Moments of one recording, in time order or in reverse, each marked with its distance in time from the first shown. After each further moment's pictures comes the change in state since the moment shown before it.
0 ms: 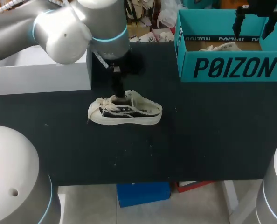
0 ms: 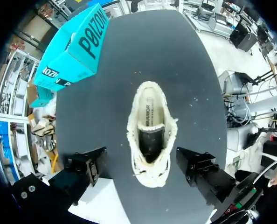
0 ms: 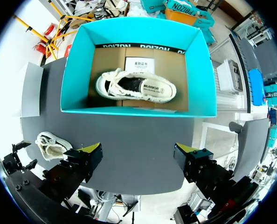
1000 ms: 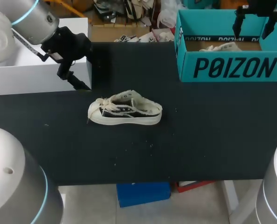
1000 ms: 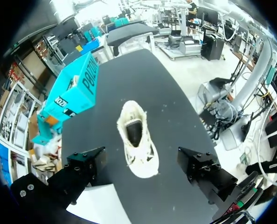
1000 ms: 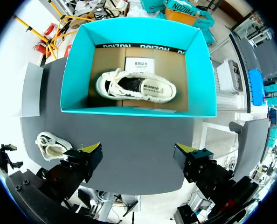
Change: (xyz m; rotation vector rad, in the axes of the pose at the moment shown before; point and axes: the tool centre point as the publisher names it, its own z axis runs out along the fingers) left arm 0.024 0.072 -0.073 0.417 0.036 0.183; right arm 0.000 0.000 0.000 0.000 0.000 0.000
